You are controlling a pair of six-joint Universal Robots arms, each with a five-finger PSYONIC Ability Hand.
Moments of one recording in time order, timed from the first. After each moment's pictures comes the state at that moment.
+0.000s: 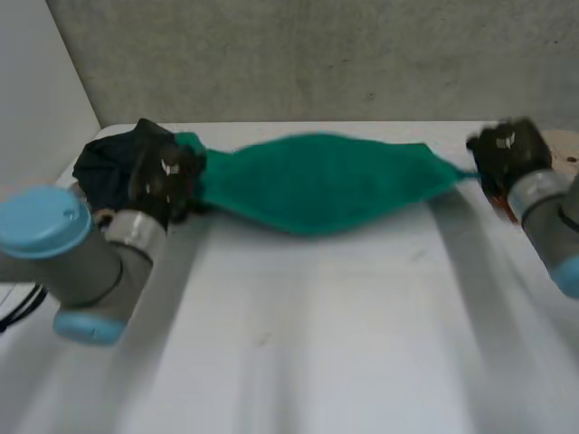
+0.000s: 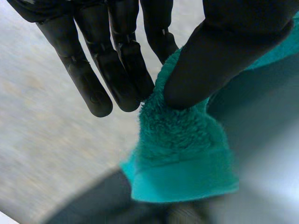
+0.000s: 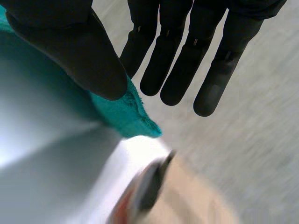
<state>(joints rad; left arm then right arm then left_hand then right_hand) 4.35 -2.03 -1.66 3.74 -1.46 3.67 1.72 -1.08 1.39 -0.21 1.44 2.54 1.15 1.20 1.20 1.20 1.01 1.13 1.18 1.19 1.20 1.00</state>
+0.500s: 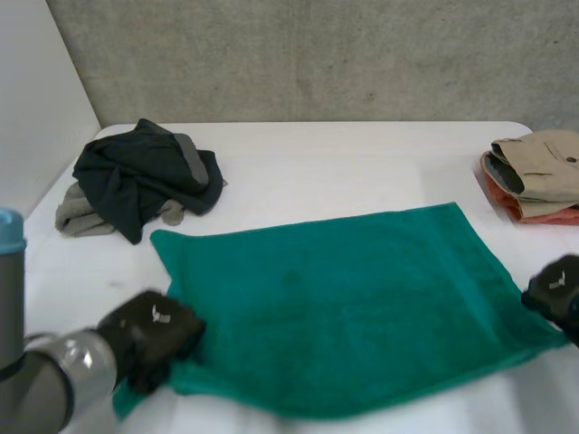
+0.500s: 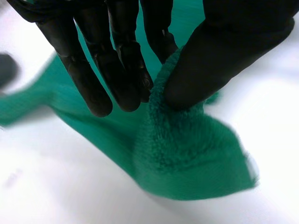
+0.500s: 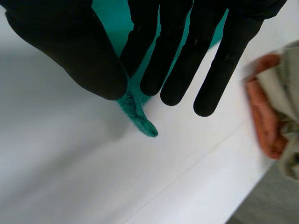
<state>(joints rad) 4.31 -1.65 -1.85 2.78 -1.43 3.77 1.53 -1.48 1.84 0.35 1.44 1.95 1.15 1.20 1.20 1.21 1.01 1.13 1.18 1.19 1.20 1.00</state>
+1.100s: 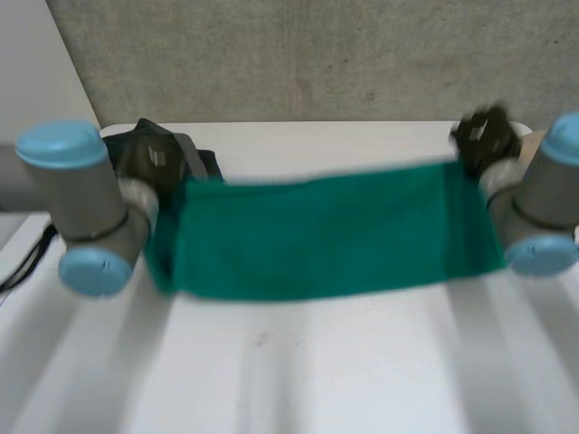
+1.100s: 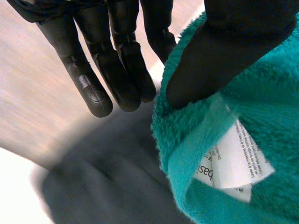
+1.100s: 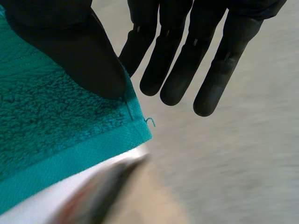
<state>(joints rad) 4.36 -2.21 -1.19 3.31 -1.65 3.76 1.80 -0.88 1.13 -0.30 1.54 2.32 1.15 1.20 1.20 1.21 1.01 1.13 1.18 1.19 1.20 1.00</state>
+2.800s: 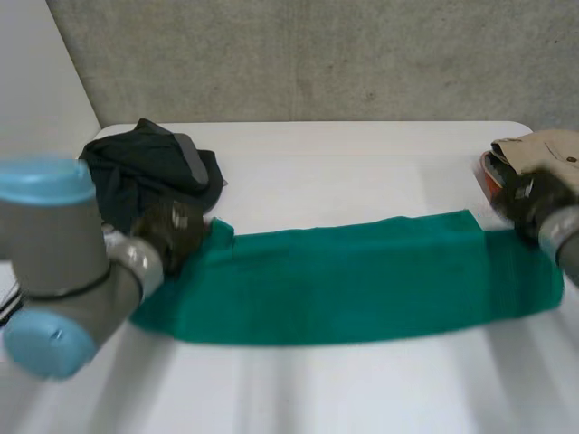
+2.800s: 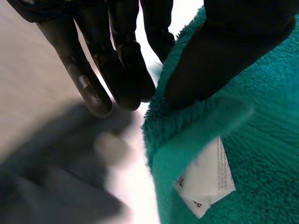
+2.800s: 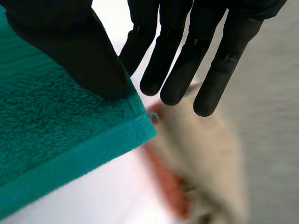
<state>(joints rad) 4.30 -1.99 -1.49 3.17 -1.53 3.85 1.66 -1.19 1.48 -0.04 1.48 2.22 1.15 1.20 1.20 1.21 1.02 1.13 1.18 1.19 1.20 1.01</state>
